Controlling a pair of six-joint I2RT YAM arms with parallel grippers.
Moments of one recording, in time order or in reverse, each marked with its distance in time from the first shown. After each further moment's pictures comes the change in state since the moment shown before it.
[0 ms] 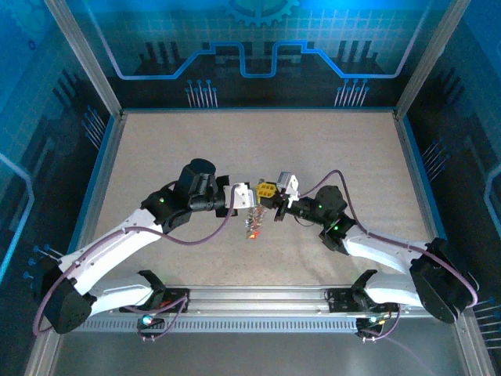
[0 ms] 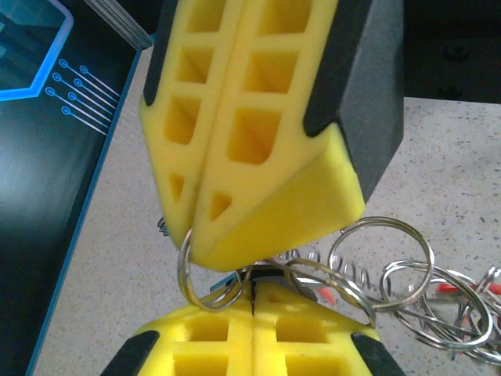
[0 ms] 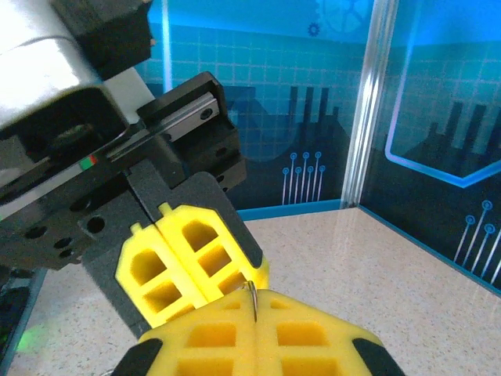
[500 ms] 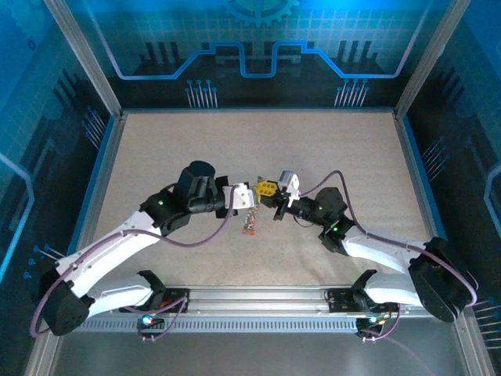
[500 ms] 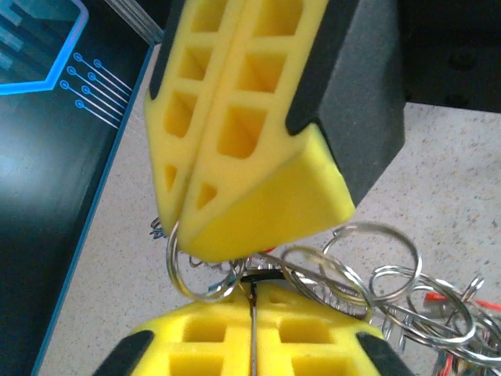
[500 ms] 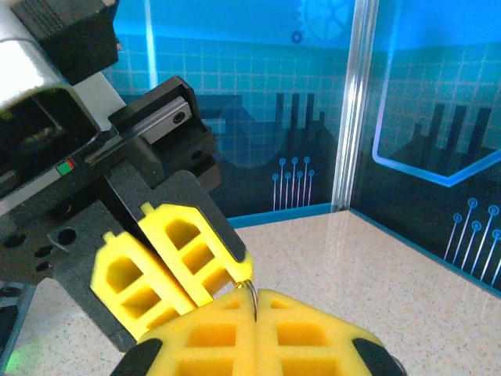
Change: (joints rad) left arm -0.012 -0.041 -0.011 -0.006 -0.038 -0.031; right arm 0.006 -0.002 -0.016 0.042 0.042 0.025
